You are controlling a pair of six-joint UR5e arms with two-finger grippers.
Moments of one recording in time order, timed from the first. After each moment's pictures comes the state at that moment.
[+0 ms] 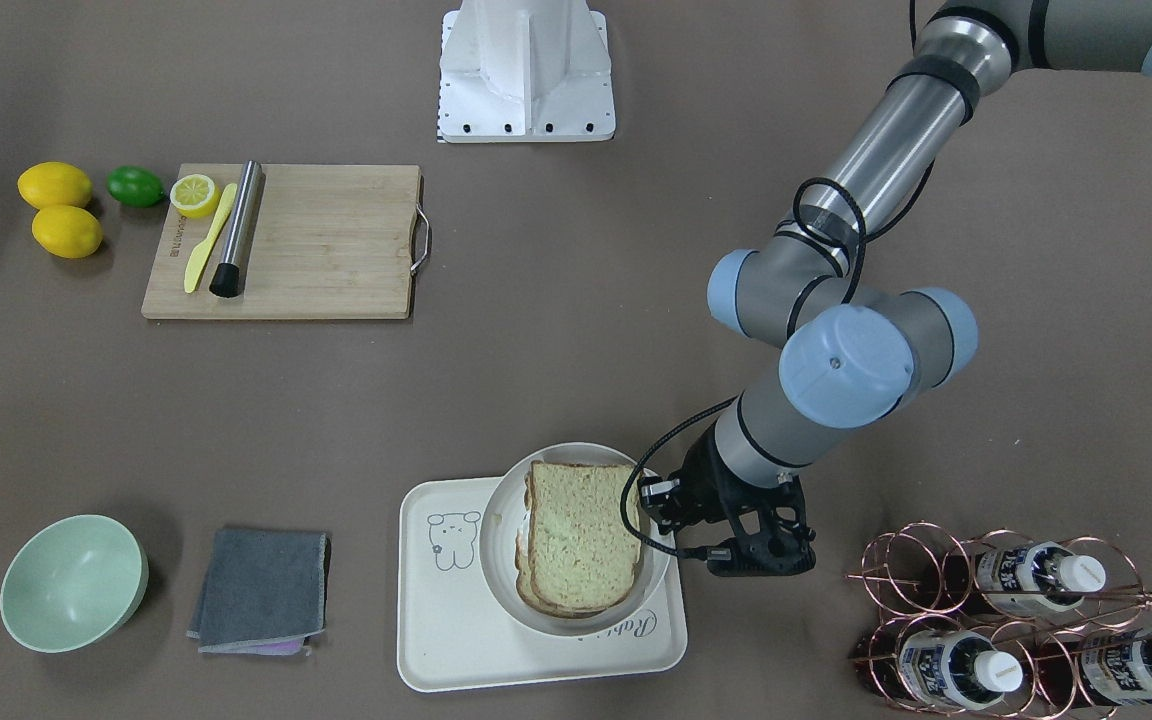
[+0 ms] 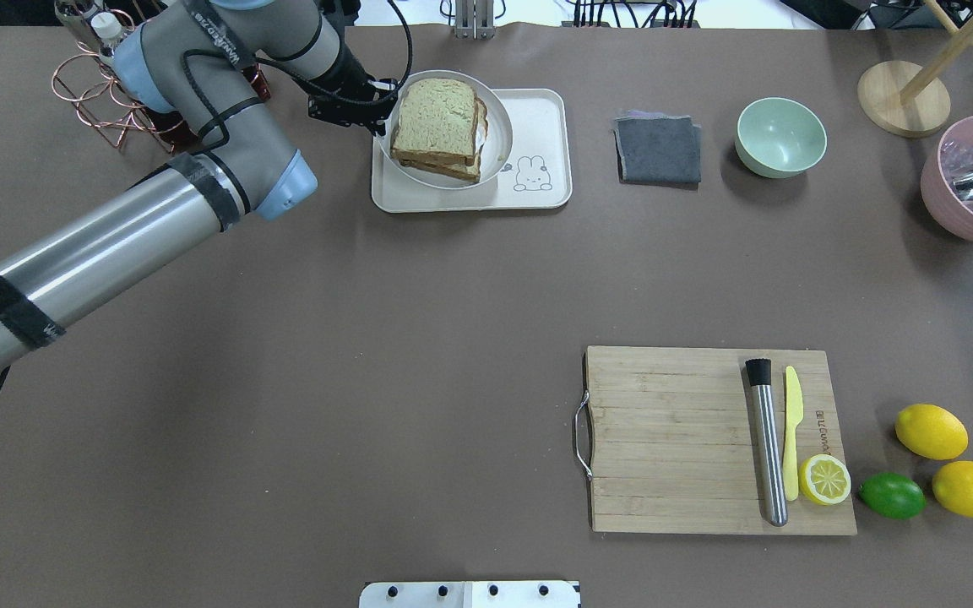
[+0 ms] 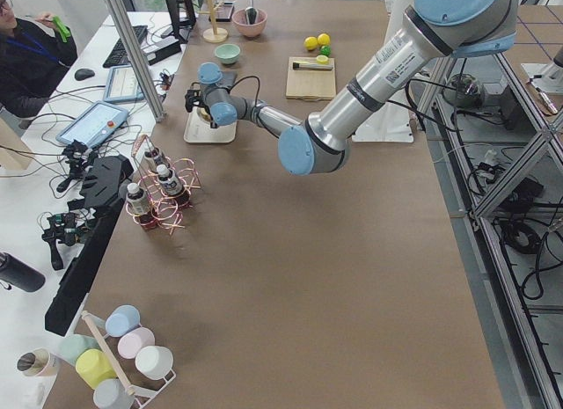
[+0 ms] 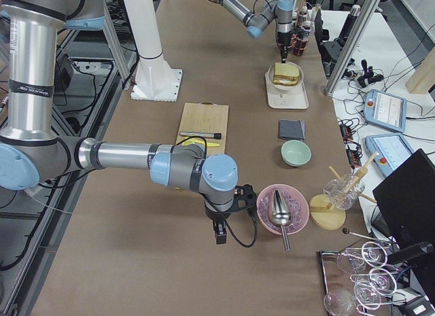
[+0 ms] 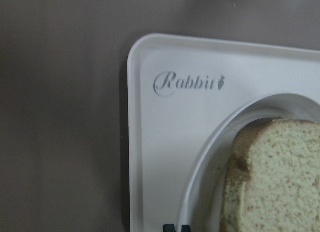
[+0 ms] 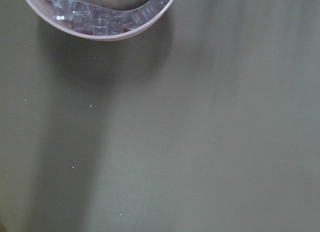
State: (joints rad) left arm -0.89 -2.58 -0.83 -2.25 -2.16 -1.10; right arm 1.70 -1.73 1.76 -1.71 2.28 -0.36
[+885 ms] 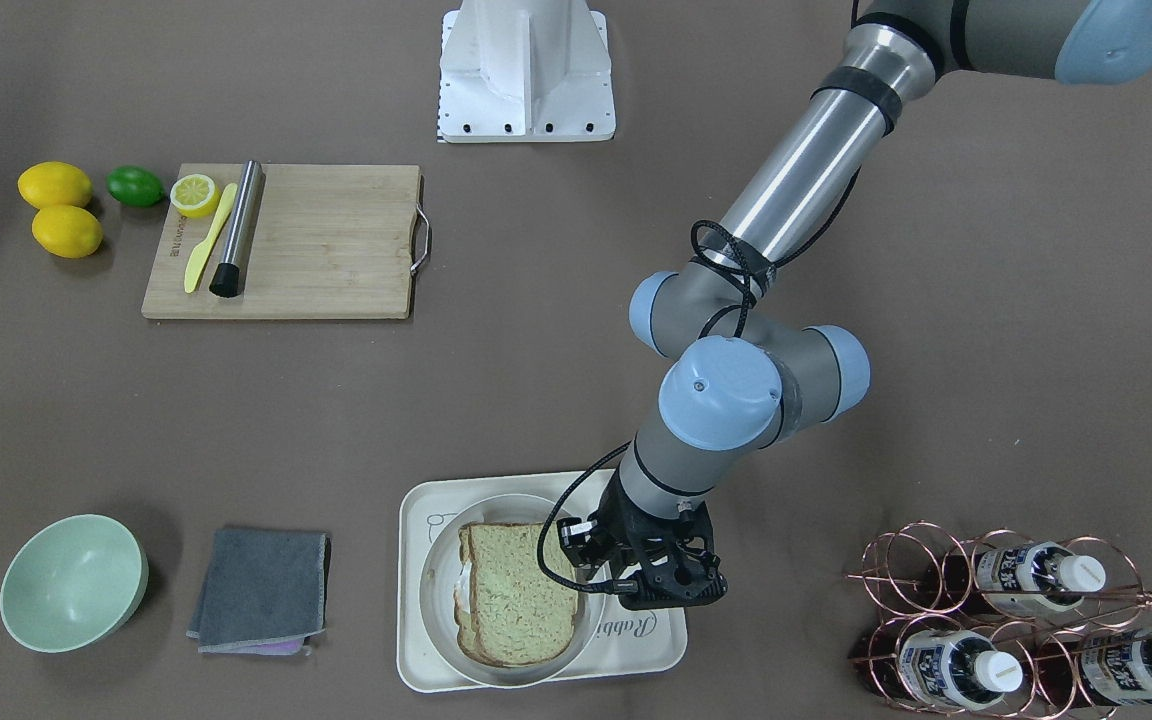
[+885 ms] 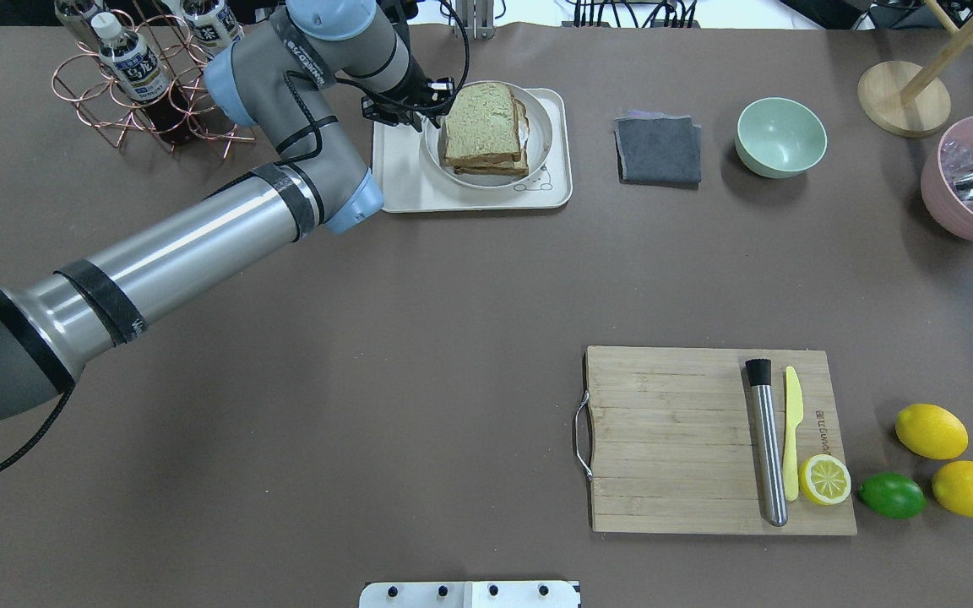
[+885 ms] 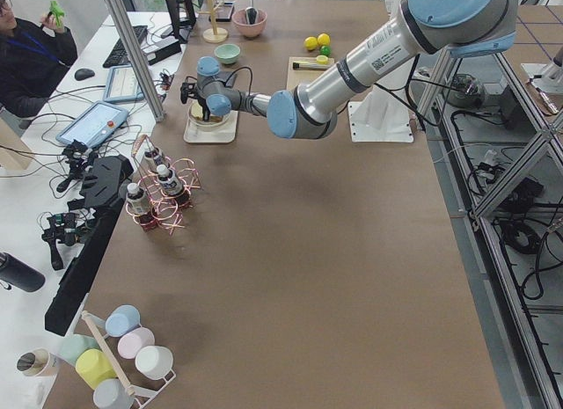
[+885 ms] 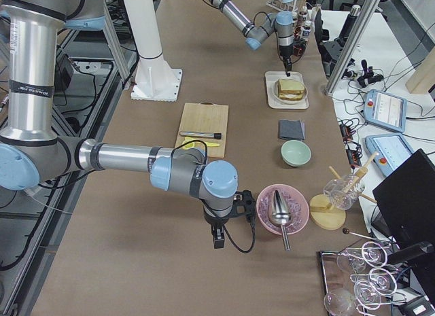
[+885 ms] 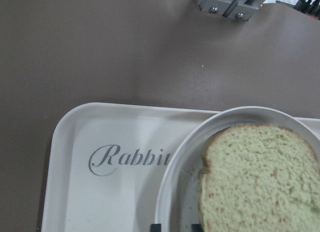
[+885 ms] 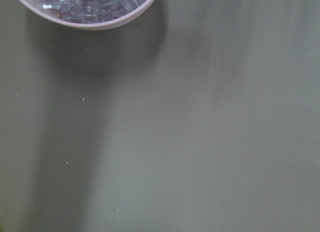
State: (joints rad) left arm -0.82 -2.70 -0.66 -2.37 -1.99 -1.20; right arm 1.70 -1.73 1.73 -1.71 2.28 -0.36
